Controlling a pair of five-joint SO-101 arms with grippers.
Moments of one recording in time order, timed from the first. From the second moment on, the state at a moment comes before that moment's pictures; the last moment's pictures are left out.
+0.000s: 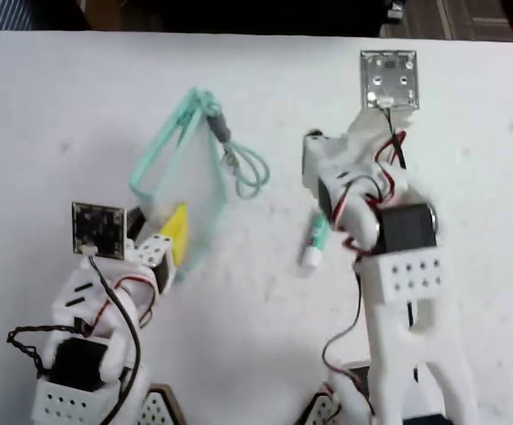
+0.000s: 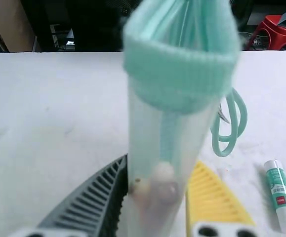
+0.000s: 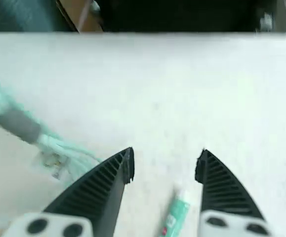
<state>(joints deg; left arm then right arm) 5.9 -94.1 79.5 46.9 7.8 -12.2 -33.7 17.3 64.3 -6.2</state>
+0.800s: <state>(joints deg) 6.1 -94.1 79.5 46.9 7.8 -12.0 -11.8 20.6 62.4 -7.4</state>
